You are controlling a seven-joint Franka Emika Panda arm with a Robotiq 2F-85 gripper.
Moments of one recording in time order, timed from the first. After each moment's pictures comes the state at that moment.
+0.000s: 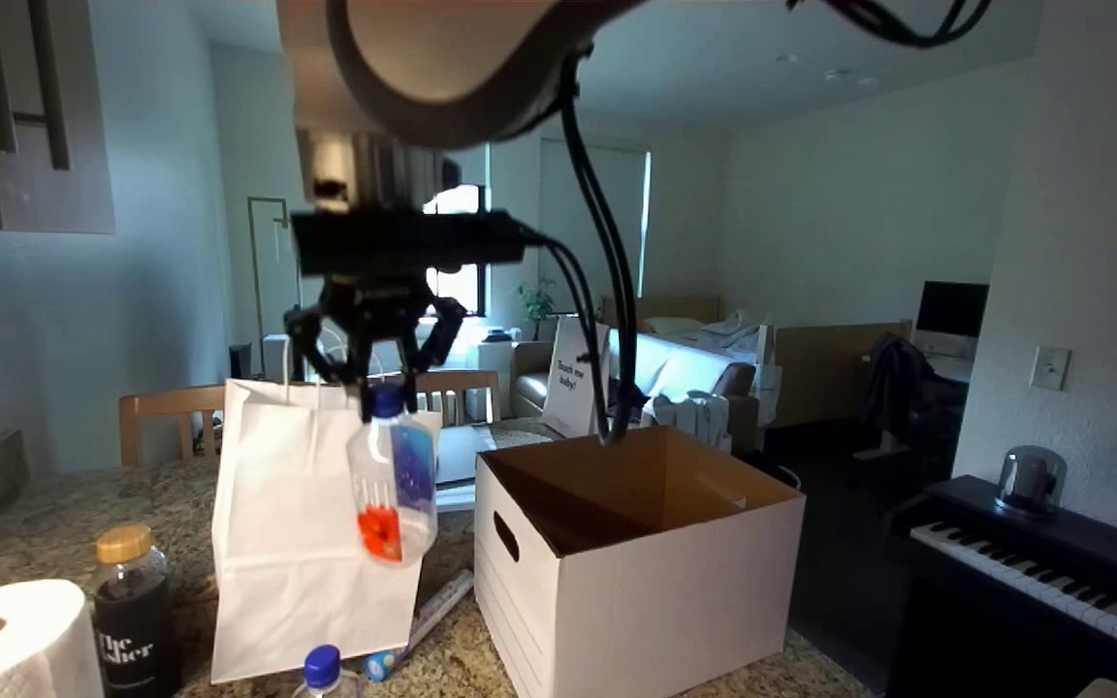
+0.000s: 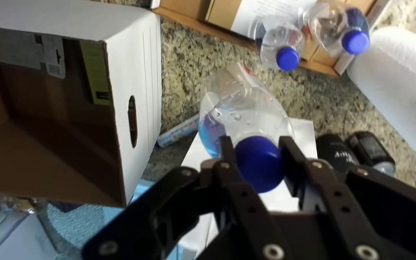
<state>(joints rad) 0.53 -0.03 0.29 -2.02 -0.27 2.11 0.93</state>
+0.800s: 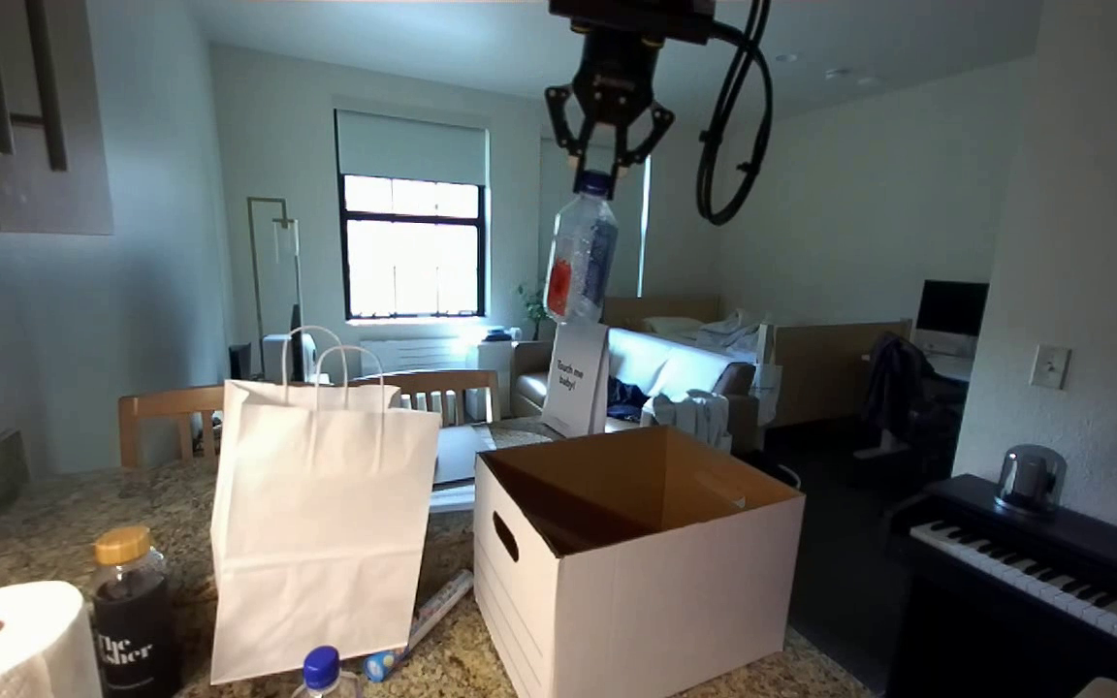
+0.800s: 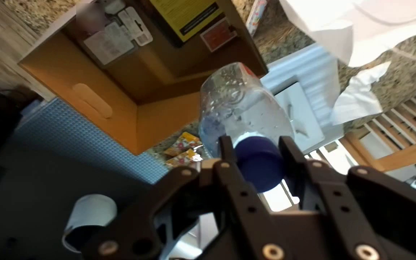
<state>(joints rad) 0.16 -0.39 0.15 -1.95 -0.10 1.91 0.99</state>
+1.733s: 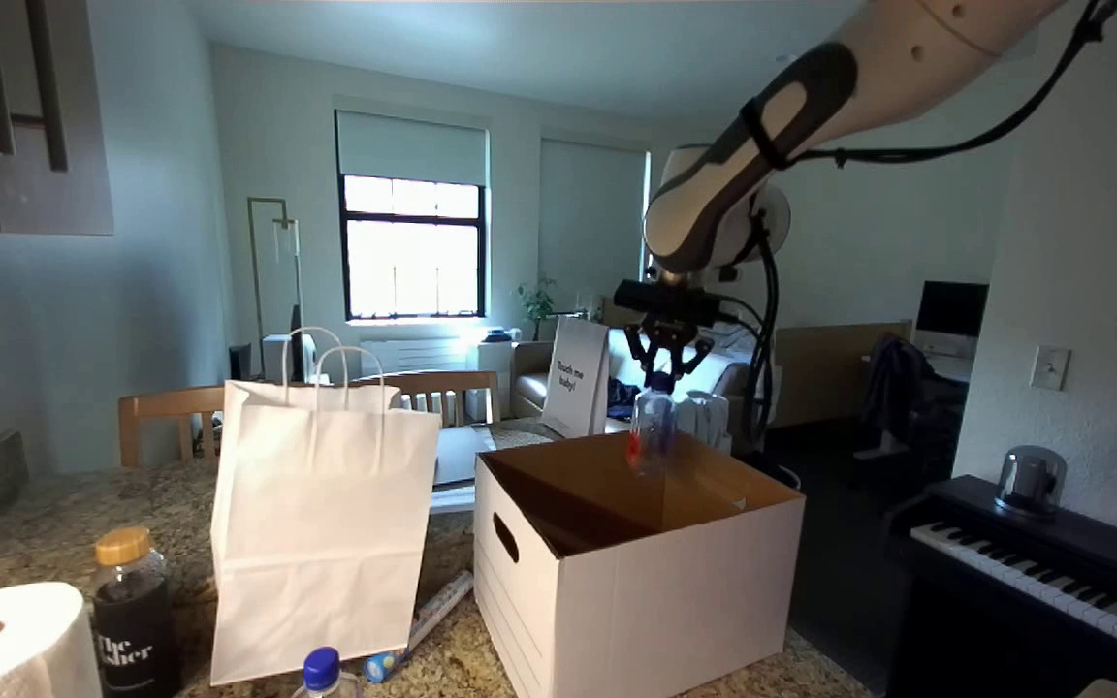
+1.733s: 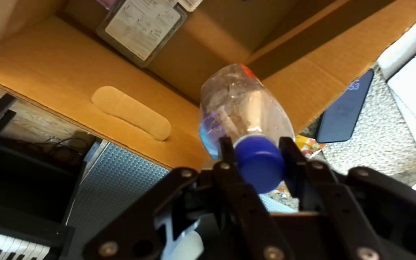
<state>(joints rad) -0.09 0.02 0.03 -2.20 -0.13 2.48 1.01</state>
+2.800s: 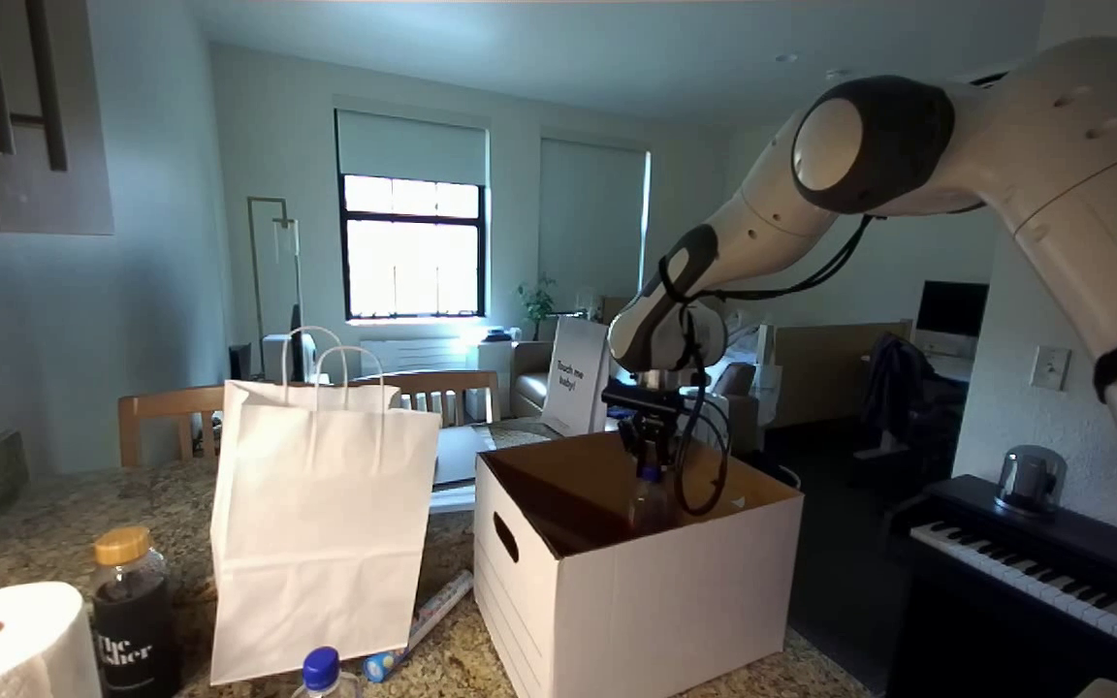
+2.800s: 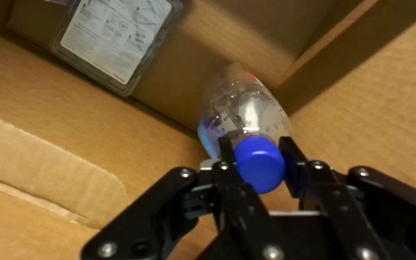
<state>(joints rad) -0.08 0.64 -0.08 -1.73 0.08 2.40 0.91</state>
